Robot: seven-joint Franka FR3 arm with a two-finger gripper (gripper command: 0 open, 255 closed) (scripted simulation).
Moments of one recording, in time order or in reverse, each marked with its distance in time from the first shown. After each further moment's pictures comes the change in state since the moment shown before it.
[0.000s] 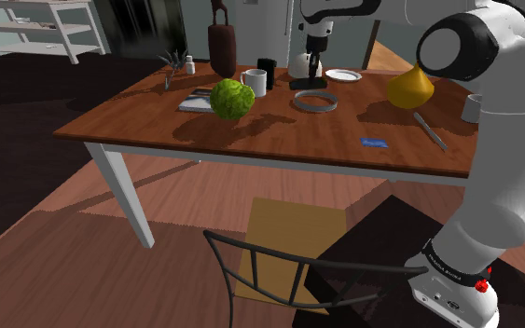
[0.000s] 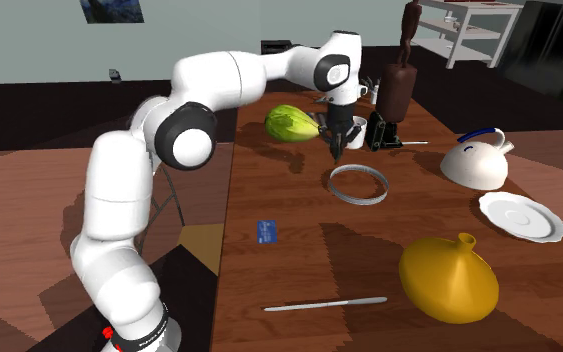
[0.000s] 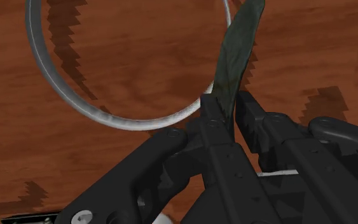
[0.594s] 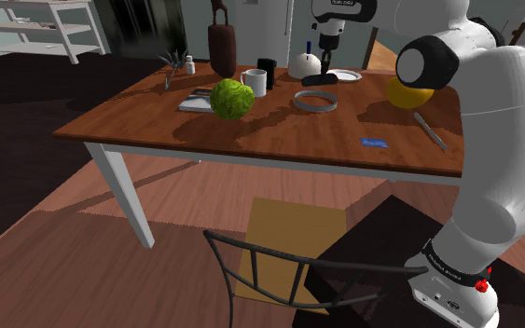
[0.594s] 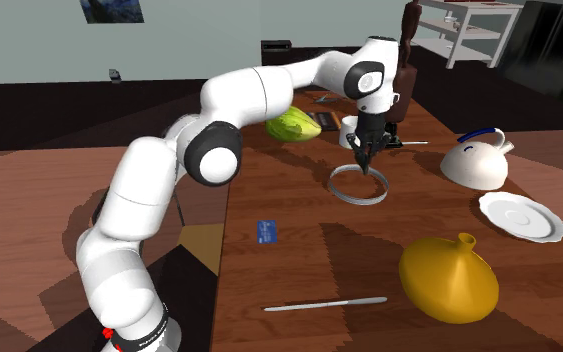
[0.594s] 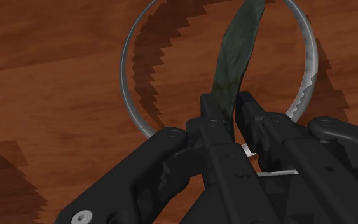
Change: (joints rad) arm -0.135 0.183 -0.023 0.268 0.050 -0.085 -0.137
